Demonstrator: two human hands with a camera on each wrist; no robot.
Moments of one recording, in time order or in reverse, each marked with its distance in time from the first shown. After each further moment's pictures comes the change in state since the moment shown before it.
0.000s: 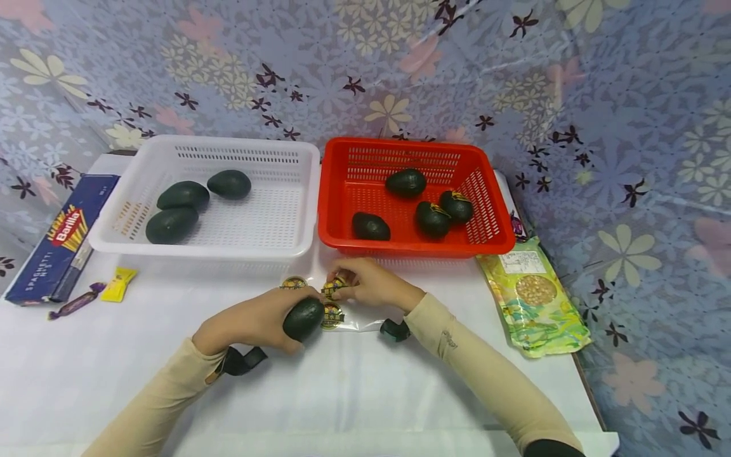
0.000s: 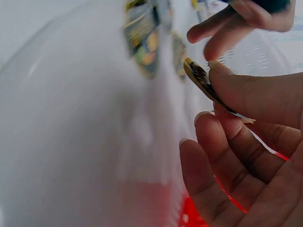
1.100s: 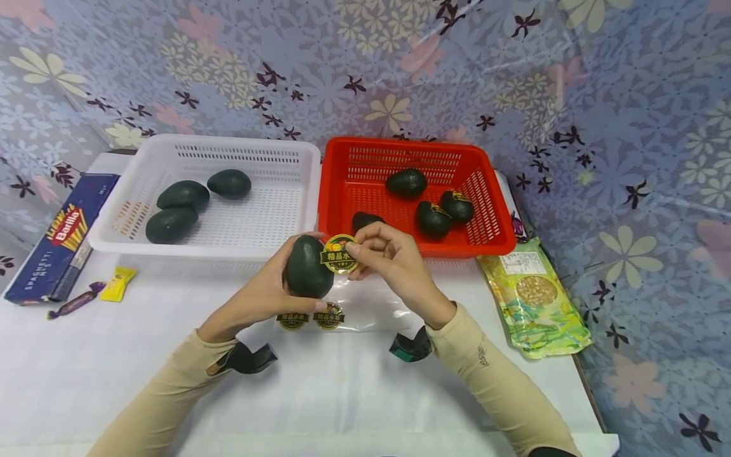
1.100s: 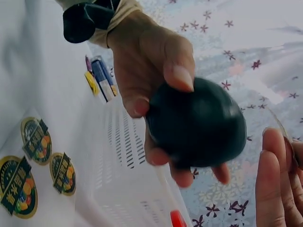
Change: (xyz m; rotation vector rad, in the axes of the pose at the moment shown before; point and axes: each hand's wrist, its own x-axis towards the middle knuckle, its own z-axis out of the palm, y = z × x) left_hand 0.018 0.016 -0.016 -0.625 0.332 0.037; right_hand -0.042 -0.068 -0.034 0.684 0.431 -0.040
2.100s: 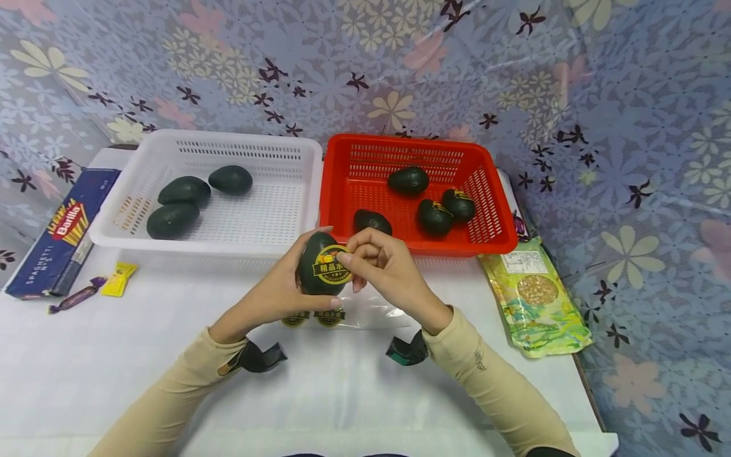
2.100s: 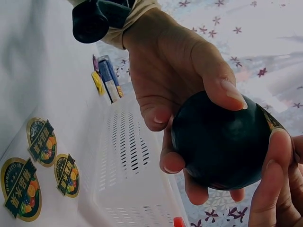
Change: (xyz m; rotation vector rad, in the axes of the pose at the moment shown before) left_hand 0.004 0.008 0.015 0.007 0.018 -0.033; right_hand -0.006 -0.003 0.011 -0.089 -0.075 -0.003
